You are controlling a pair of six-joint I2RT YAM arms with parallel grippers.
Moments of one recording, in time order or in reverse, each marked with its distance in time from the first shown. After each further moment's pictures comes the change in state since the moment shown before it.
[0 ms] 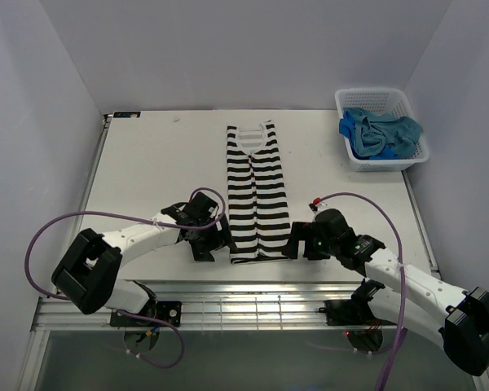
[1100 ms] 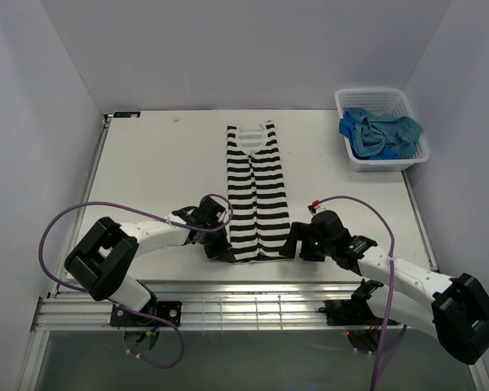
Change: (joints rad) left arm -0.052 0.116 -0.030 0.153 0.091 -0.063; right arm -0.005 0.085 -0.048 0.122 -0.006 0.082
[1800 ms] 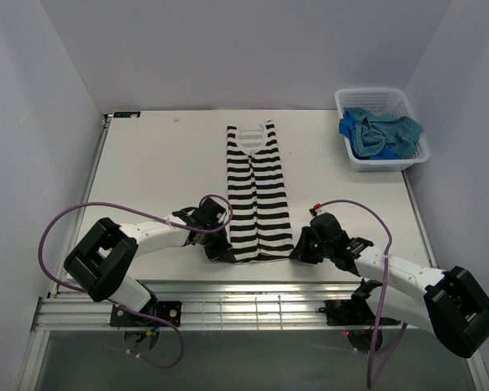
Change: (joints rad) left arm -0.008 -0.008 -0.008 0.005 -0.011 -0.032; right arm -0.001 0.065 -0.040 0.063 0.016 0.064
